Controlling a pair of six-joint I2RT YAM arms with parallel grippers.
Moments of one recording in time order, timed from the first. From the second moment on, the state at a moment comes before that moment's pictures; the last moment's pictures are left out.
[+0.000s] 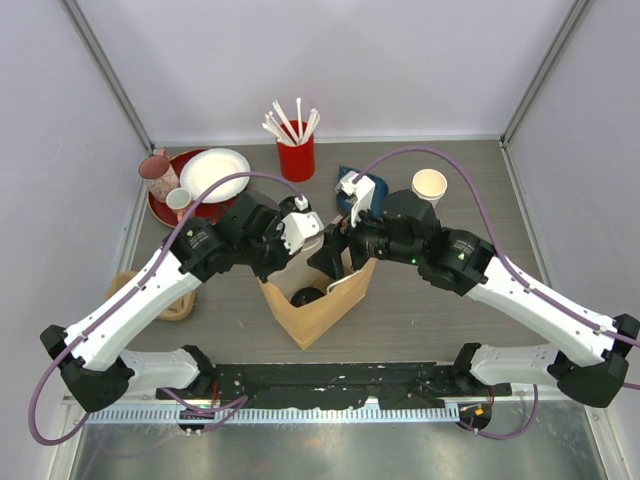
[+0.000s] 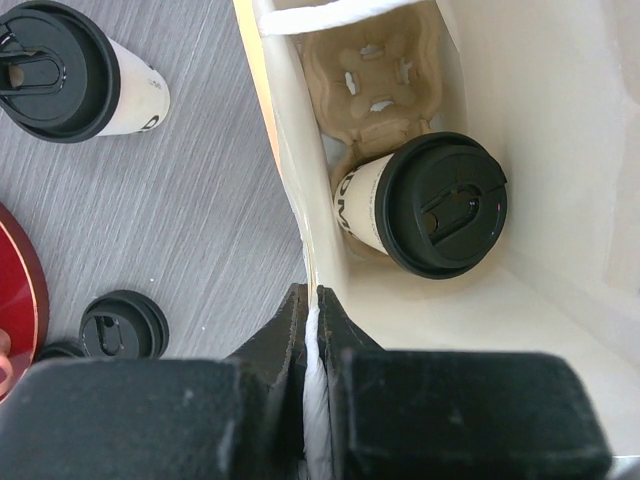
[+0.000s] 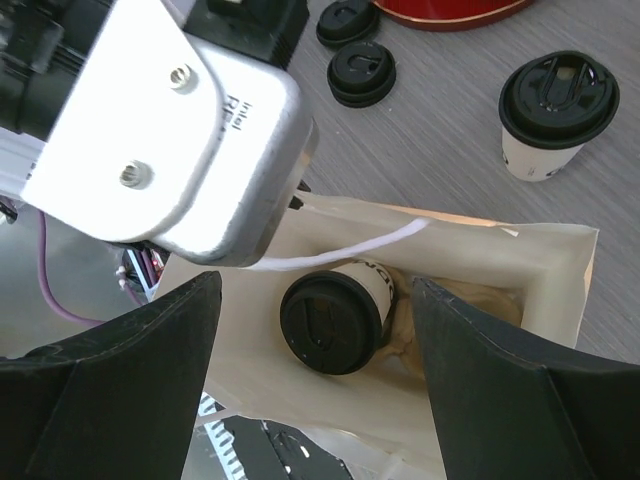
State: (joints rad) left arm -0.82 1.20 1.38 -1.07 0.10 0.28; right arm 0.96 1.16 1.28 -0.49 -0.13 0.27
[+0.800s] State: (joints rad) left arm -1.15 1.04 1.24 -0.92 -0.43 0.42; right arm 0.97 1.11 0.99 -0.39 -0.18 0.19
